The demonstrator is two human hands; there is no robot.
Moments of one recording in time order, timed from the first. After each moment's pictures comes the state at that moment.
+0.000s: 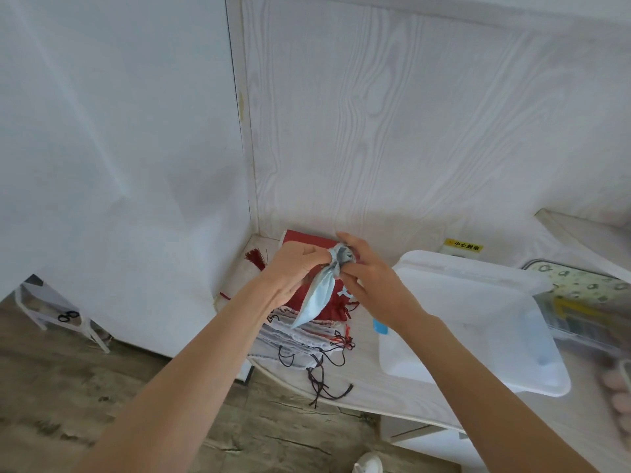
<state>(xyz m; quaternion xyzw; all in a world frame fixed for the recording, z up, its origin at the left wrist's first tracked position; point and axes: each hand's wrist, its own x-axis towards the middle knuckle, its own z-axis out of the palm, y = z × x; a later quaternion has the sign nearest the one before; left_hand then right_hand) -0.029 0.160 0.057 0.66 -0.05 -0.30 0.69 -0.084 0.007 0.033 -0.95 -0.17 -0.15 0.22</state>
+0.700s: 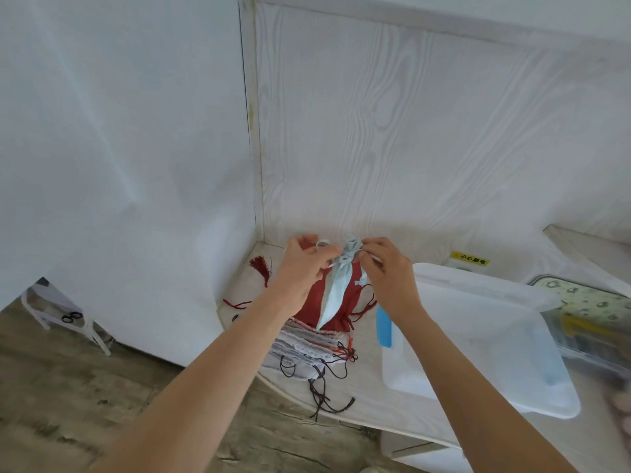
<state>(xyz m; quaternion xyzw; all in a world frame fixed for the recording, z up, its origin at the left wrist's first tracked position) -0.025 0.149 0.057 0.61 0.02 -0.20 0.77 -0.066 0.009 0.047 -0.88 0.05 -0.21 0.42</state>
